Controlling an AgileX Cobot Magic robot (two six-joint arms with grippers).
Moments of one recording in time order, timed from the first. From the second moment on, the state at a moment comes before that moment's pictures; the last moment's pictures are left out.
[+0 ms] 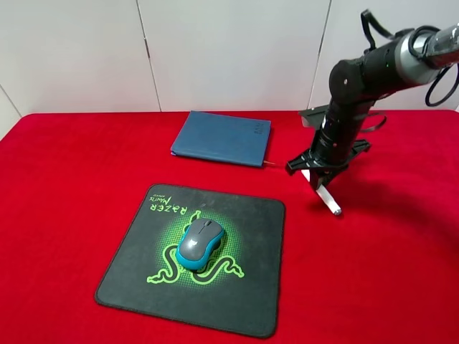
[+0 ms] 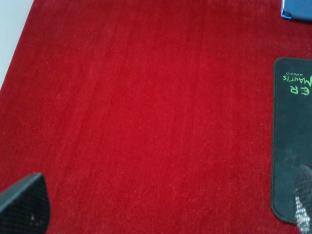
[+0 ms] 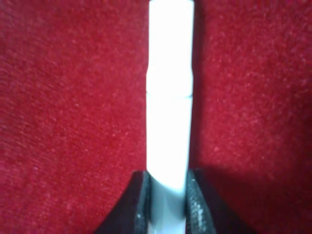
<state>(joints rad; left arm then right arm) -0.01 -0.01 -0.49 0.09 1.05 -0.01 0.34 2.05 -1.33 -0.02 0.79 -0.02</state>
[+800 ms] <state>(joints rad) -0.01 -0.01 -0.49 0.09 1.05 -0.01 0.49 2.21 -1.99 0.06 1.19 -0.15</state>
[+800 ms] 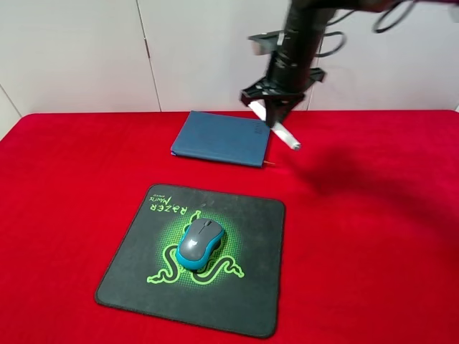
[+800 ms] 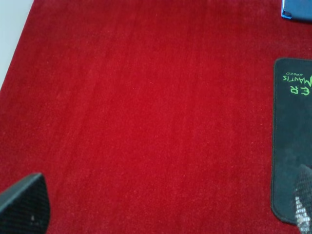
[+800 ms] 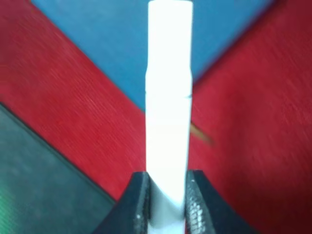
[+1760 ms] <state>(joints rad) -0.01 -0.01 -0.49 0.09 1.05 -0.01 0.52 2.57 -2.38 0.08 1.06 -0.17</state>
